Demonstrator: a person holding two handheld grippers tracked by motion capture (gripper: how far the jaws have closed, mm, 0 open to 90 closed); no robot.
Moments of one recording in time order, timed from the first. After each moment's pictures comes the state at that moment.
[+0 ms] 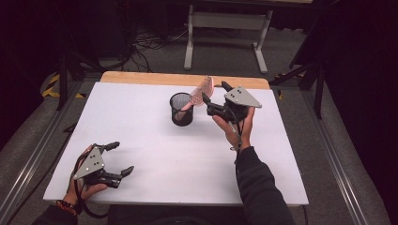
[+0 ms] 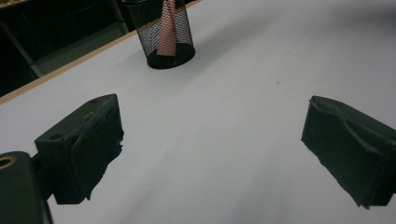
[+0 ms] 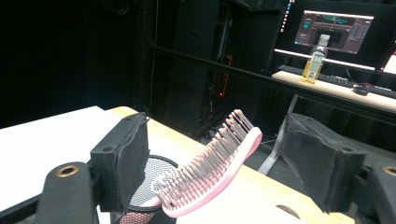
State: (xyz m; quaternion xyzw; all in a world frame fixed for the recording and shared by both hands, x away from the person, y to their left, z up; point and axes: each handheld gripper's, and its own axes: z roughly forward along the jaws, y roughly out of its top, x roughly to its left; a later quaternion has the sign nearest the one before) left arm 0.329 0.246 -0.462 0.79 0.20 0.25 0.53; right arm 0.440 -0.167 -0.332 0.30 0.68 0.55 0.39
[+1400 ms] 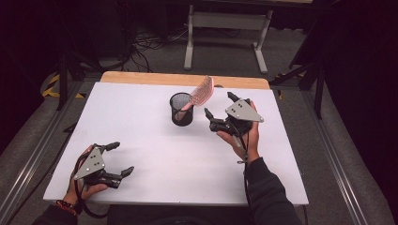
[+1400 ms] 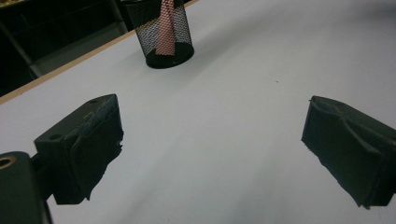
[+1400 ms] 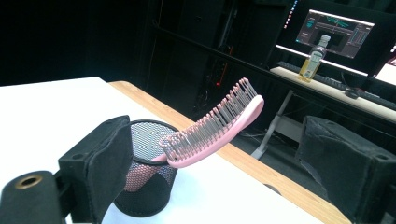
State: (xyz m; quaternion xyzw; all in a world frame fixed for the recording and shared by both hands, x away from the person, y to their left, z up) left arm 0.329 0.245 -0.462 0.79 0.20 0.25 0.52; right arm 0.409 -0.176 -0.344 0.27 0.70 0.51 0.41
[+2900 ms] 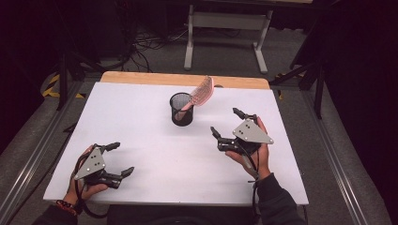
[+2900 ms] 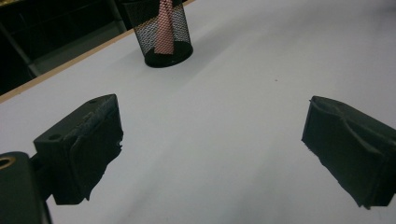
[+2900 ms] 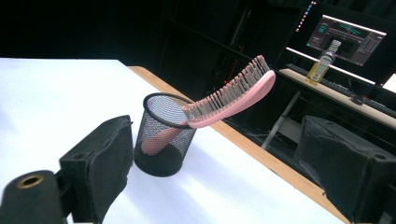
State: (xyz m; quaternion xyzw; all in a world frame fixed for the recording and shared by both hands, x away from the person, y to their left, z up) left arm 0.329 0.245 -0.462 0.79 0.20 0.25 0.52; right arm 0.364 -0.197 -0.361 0.23 0.73 0.50 0.42
